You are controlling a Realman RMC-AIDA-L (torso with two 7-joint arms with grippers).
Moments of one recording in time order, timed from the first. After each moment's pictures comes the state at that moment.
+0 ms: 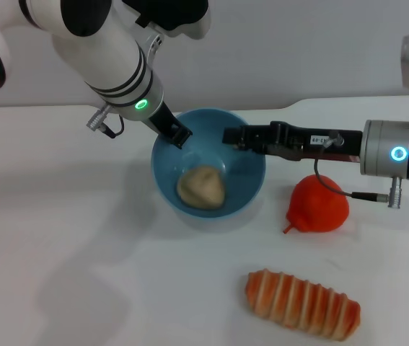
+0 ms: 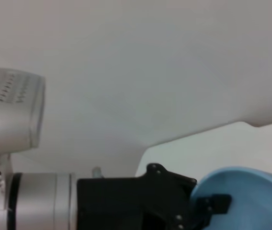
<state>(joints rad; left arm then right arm) -1.04 -2.07 -1.56 -0.82 2.72 -1.09 0.25 0.74 2.07 -0.85 -0.44 -1.79 -1.29 2.15</state>
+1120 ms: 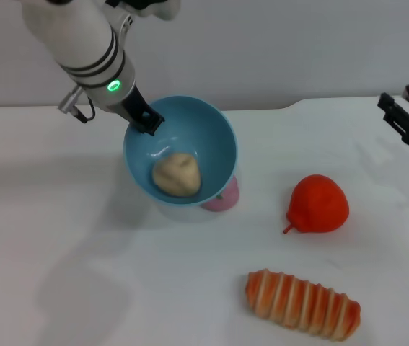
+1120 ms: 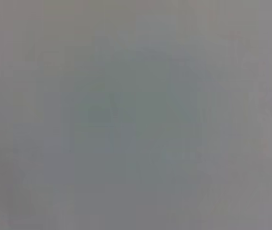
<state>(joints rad) -1.06 -2.05 -1.69 -0.83 2.83 -1.19 0.25 0.42 2.07 -0.81 -0.44 -1.22 -1.04 0.93</state>
